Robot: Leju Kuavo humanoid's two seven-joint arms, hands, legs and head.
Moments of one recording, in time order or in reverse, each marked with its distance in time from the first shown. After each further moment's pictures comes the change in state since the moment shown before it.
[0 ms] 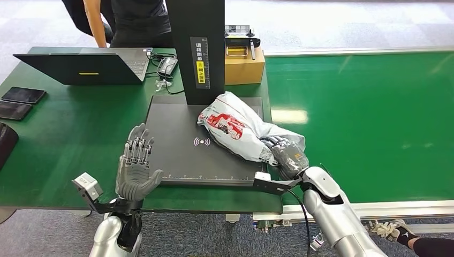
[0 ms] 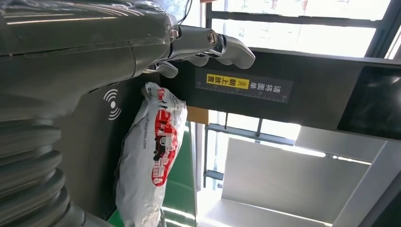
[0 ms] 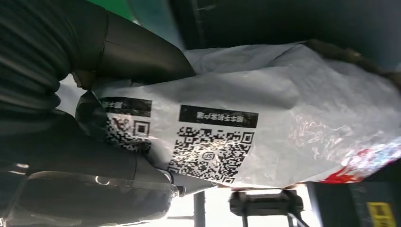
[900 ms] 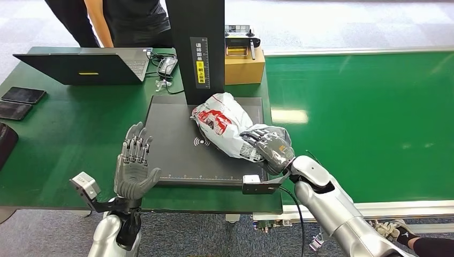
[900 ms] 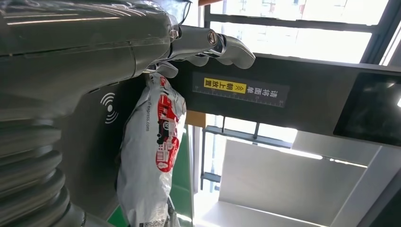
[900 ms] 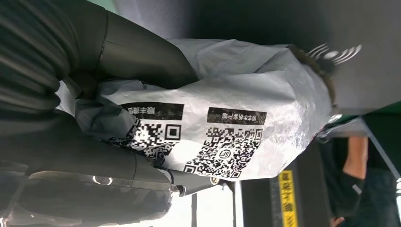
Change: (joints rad) left arm -0.010 0.008 -0.002 0.007 0.018 0.011 -0.005; right arm -0.114 -0.043 0.240 -0.019 -0.088 -0.017 -0.028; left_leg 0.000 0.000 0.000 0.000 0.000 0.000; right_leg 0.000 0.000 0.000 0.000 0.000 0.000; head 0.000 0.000
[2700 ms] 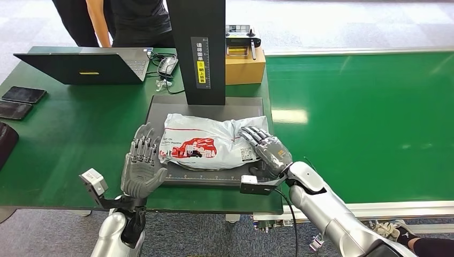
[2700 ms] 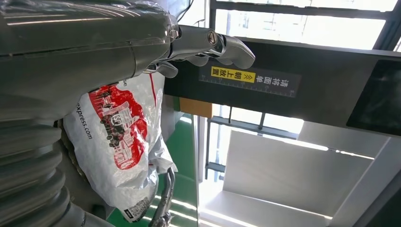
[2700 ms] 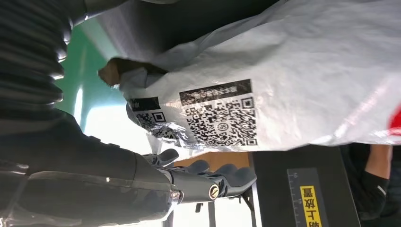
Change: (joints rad) left arm -0.029 0.004 -0.027 0.062 0.009 -0.017 -0.003; right arm -0.053 0.044 0.091 0.258 -0.146 -0.202 -0.026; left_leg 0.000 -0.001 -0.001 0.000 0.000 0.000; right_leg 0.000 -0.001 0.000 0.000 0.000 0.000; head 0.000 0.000
